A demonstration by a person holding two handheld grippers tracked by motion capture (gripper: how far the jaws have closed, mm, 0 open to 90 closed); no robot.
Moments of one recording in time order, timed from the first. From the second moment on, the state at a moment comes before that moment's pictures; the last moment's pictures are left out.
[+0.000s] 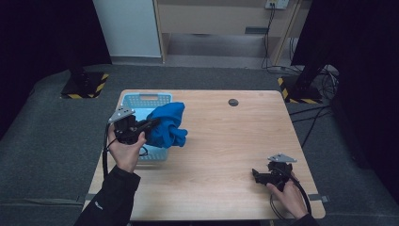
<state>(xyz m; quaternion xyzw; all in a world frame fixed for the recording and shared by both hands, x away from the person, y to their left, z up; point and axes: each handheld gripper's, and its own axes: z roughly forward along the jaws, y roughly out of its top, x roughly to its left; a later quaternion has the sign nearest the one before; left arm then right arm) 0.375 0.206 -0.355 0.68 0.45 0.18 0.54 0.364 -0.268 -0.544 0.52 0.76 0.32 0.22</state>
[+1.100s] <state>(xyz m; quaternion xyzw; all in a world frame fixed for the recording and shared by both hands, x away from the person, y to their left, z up) 0.378 0.147 -0.378 0.73 0.39 0.12 0.56 0.364 -0.268 -0.544 0.52 0.76 0.32 0.22</state>
